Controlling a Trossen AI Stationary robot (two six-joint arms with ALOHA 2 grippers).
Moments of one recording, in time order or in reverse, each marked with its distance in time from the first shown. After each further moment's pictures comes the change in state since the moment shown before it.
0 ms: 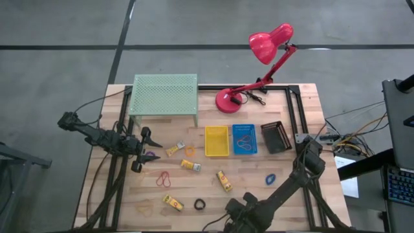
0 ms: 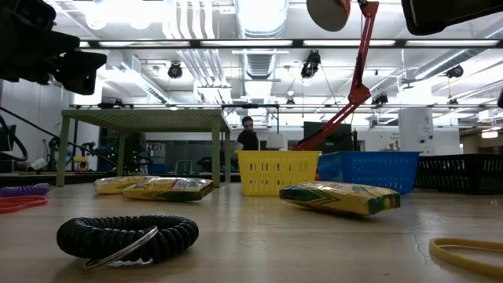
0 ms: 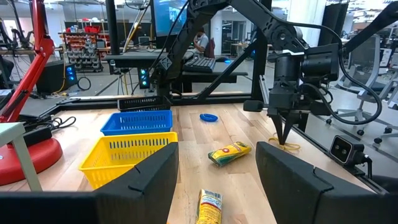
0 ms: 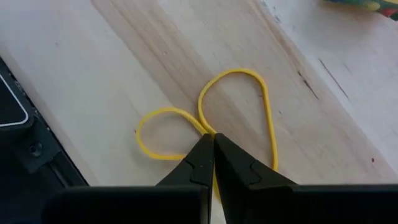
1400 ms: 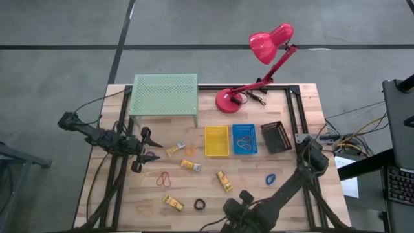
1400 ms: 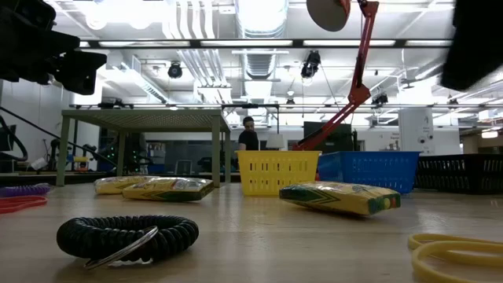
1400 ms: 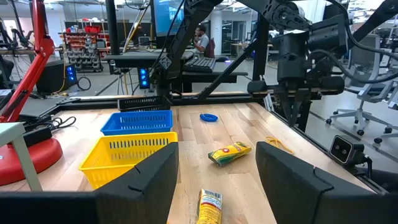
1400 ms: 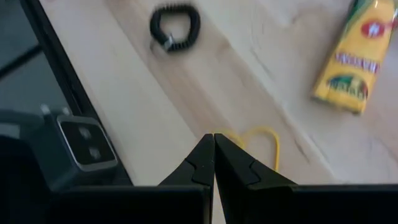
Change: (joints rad) left arm 0.000 0.000 0.000 0.000 0.000 0.000; right arm 0.007 -0.069 0.071 -0.037 0.163 -0.081
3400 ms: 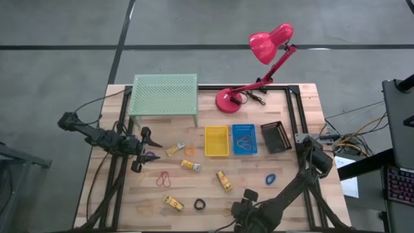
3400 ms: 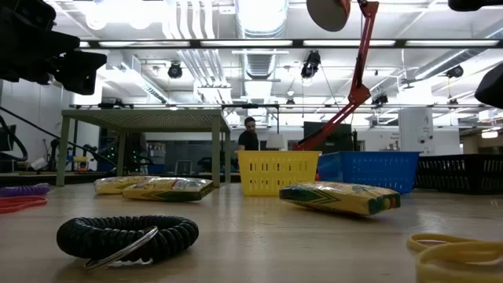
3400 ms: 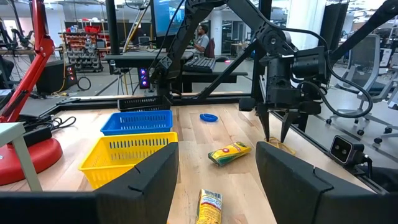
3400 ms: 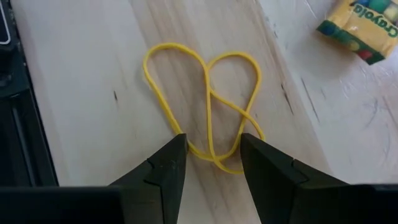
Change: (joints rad) left arm 0.000 0.000 0.000 0.000 0.000 0.000; right arm 0.044 -0.004 -0.259 0.175 -0.060 -0.211
